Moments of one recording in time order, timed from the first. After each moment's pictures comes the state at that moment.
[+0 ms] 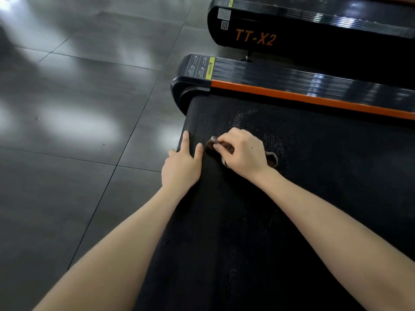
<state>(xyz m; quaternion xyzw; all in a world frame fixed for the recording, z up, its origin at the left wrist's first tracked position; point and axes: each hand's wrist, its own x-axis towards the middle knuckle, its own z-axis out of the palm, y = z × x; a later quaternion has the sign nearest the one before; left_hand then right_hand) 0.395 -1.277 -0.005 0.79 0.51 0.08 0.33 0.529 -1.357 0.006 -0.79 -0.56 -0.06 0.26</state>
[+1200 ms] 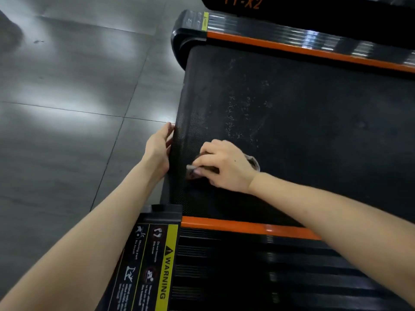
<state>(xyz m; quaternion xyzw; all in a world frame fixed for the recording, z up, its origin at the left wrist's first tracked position) 0.249 -1.355 -0.001 0.38 0.45 0.21 0.78 0.350 -1.496 0.012 -0.64 -0.73 0.00 0.24</state>
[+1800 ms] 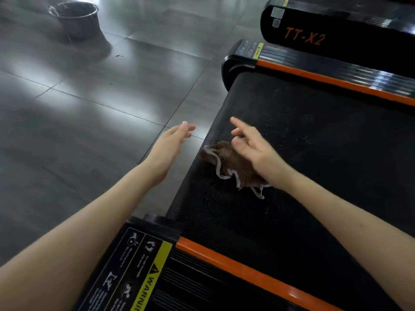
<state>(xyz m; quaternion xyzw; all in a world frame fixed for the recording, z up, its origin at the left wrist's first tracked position) 0.224 -1.353 0.037 0.62 0.45 0.25 0.59 0.408 -1.457 0.038 -0.63 -0.57 0.34 0.41</state>
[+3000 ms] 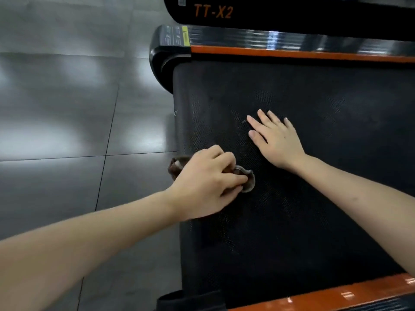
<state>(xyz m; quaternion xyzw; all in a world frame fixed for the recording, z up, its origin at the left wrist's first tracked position) 0.286 -1.325 -0.004 0.94 -0.15 0.27 0.17 0.473 -1.460 -0.002 -0.92 -0.39 0.02 0.02</state>
